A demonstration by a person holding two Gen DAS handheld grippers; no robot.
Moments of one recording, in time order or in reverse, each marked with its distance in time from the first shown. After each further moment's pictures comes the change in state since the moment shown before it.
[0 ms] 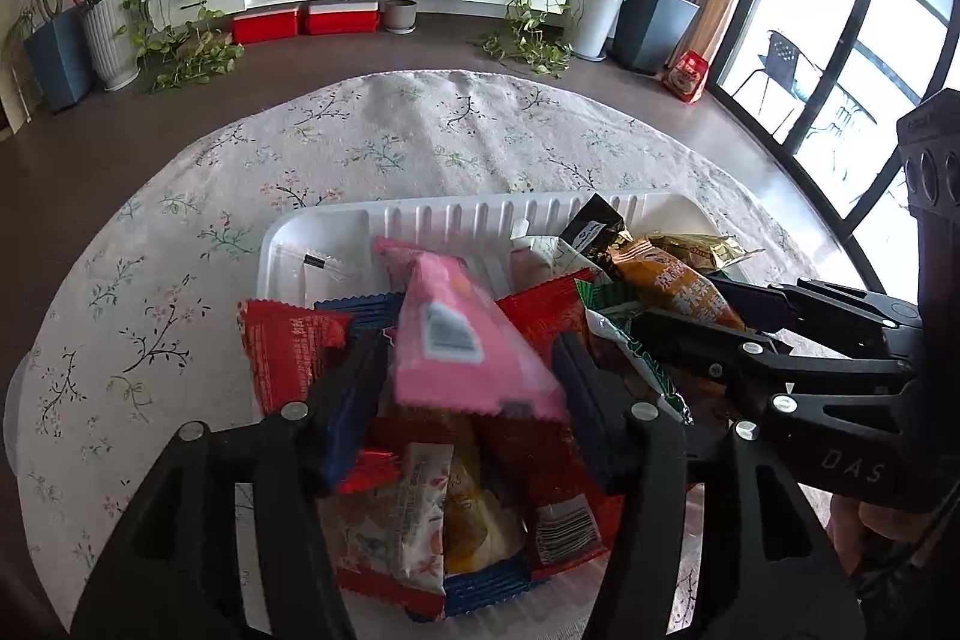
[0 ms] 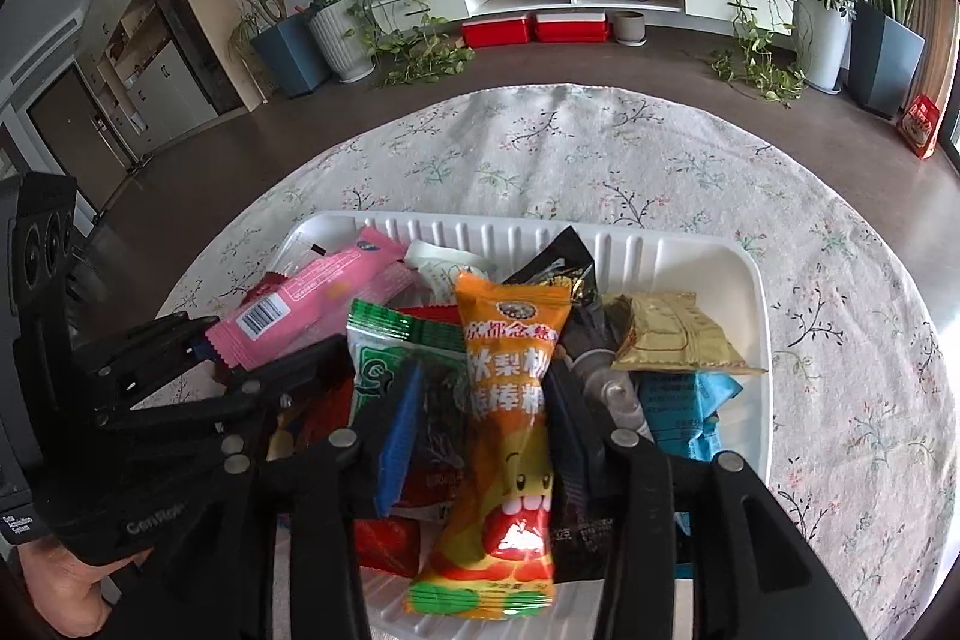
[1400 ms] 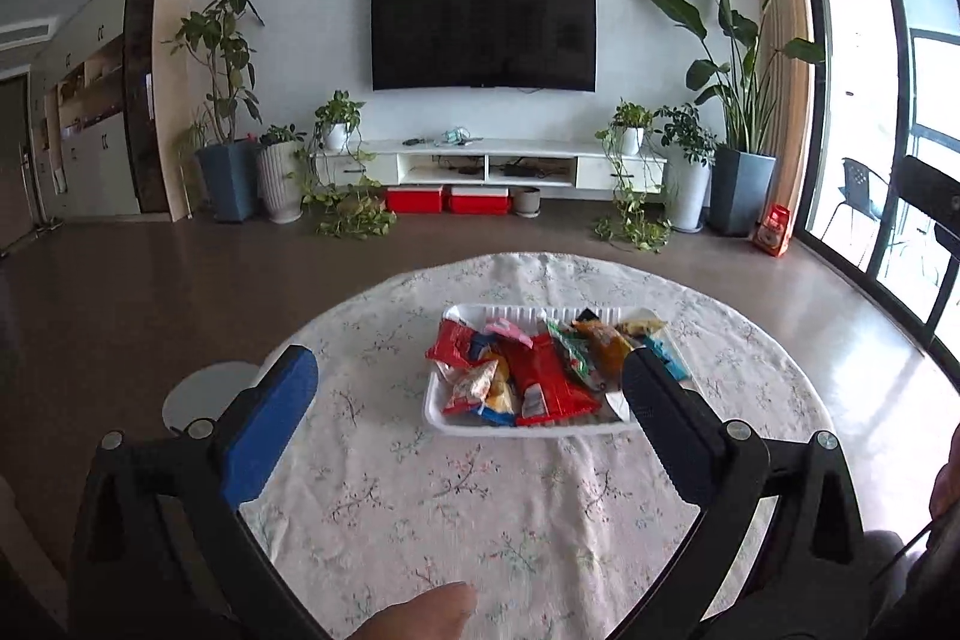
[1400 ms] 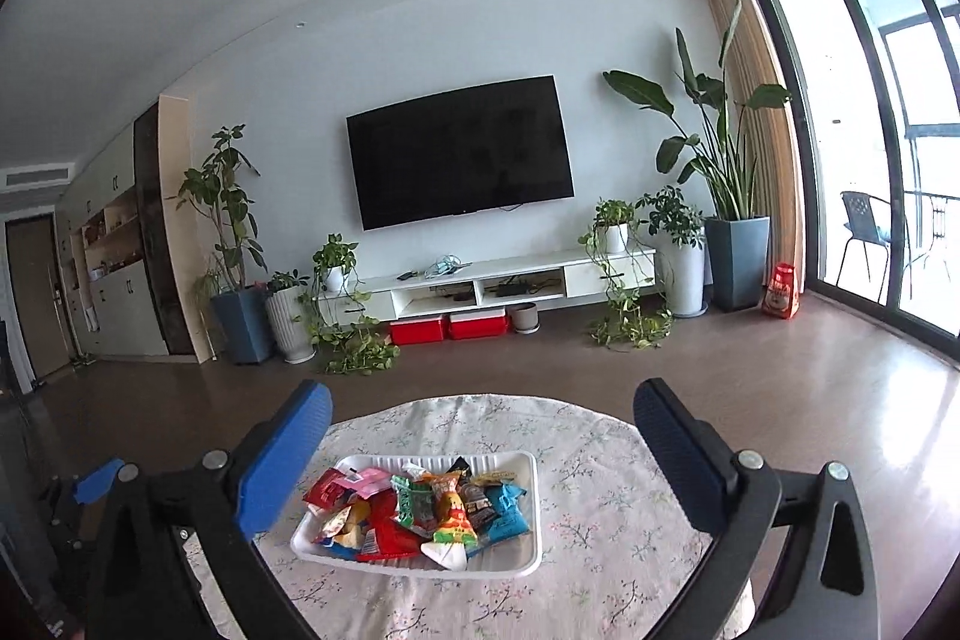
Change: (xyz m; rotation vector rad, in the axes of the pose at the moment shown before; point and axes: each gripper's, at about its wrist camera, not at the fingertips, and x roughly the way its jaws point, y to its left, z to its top) left arm -0.293 -0.126 -0.155 -0.059 -0.471 0.359; right arm -0.292 0.024 -0.119 0.076 -0.748 -0.210
